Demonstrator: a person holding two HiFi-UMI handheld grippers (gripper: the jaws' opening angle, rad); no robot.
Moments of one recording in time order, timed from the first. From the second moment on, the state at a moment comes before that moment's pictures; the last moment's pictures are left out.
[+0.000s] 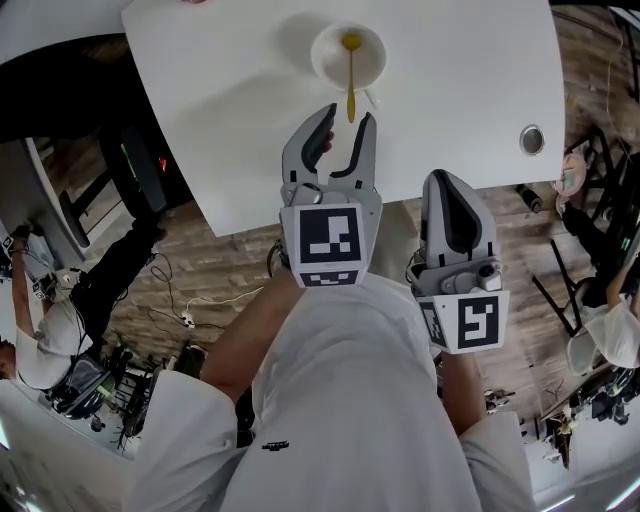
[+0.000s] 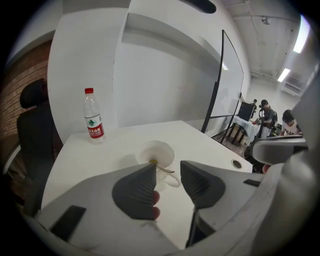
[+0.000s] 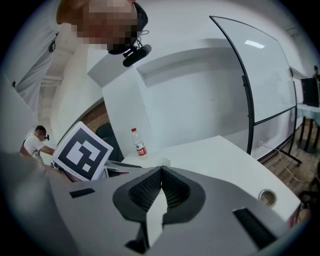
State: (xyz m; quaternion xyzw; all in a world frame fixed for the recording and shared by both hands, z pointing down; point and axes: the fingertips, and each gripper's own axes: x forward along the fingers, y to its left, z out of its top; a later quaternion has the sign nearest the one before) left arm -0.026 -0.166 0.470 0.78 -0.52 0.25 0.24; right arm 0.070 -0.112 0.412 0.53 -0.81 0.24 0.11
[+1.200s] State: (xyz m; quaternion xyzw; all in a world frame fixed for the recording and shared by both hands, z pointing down) left arm -0.055 -0.172 0.453 0.76 -0.55 0.24 0.23; right arm 0.065 -0.117 0.392 0.54 -0.81 0.22 0.10
